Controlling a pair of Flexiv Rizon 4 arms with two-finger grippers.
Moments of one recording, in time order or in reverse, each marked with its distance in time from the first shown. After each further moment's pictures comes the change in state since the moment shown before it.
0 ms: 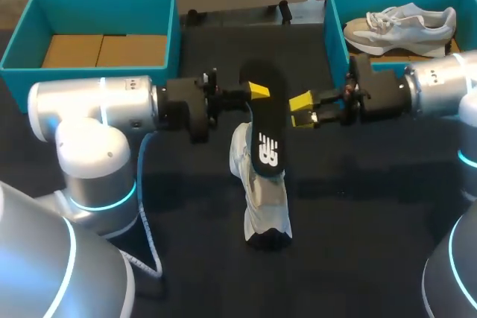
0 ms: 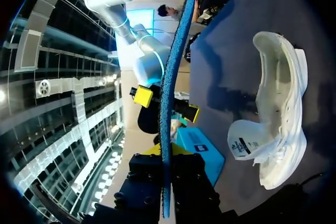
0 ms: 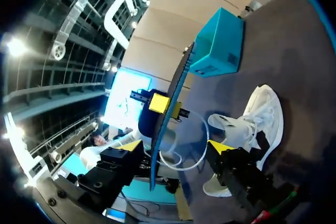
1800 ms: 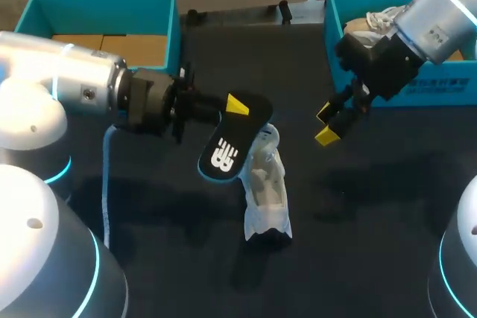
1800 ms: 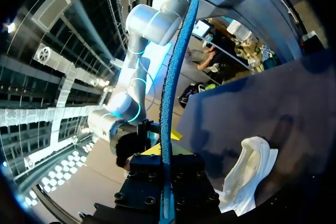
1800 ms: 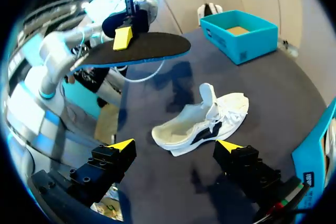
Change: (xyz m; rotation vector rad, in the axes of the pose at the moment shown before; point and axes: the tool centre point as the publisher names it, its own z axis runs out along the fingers) left arm -0.037 -0.097 -0.047 0.267 0.148 -0.405; right arm -0.017 -0.033 -0.044 0.577 -0.424 -0.735
